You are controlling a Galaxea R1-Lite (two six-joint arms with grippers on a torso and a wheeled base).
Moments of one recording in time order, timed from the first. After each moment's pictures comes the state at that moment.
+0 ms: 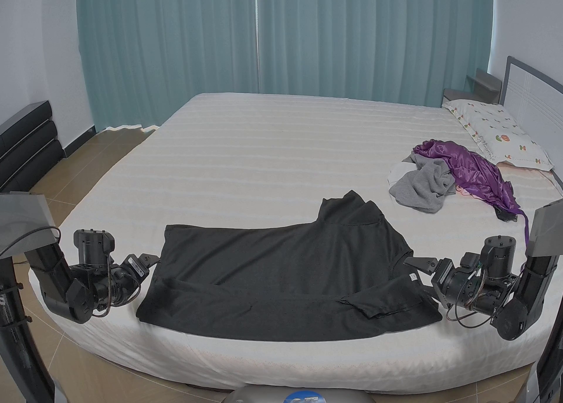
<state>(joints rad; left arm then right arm) 0.00 2.12 -0.47 -1.00 -0.06 -0.81 0.16 2.11 -0.23 -1.42 0.31 0.91</state>
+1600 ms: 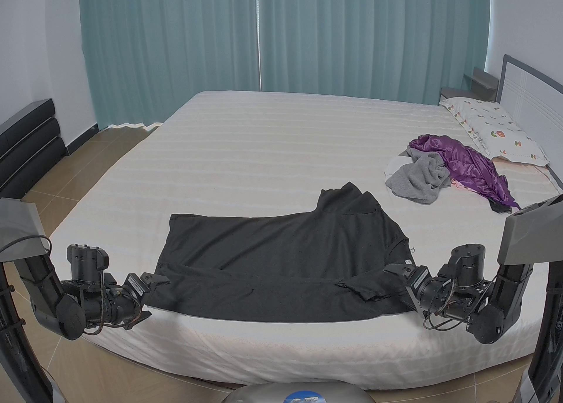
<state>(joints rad) 0.00 2.05 -0.31 -1.00 -0.30 -0.96 0.30 2.23 -0.33 -1.36 0.14 1.11</state>
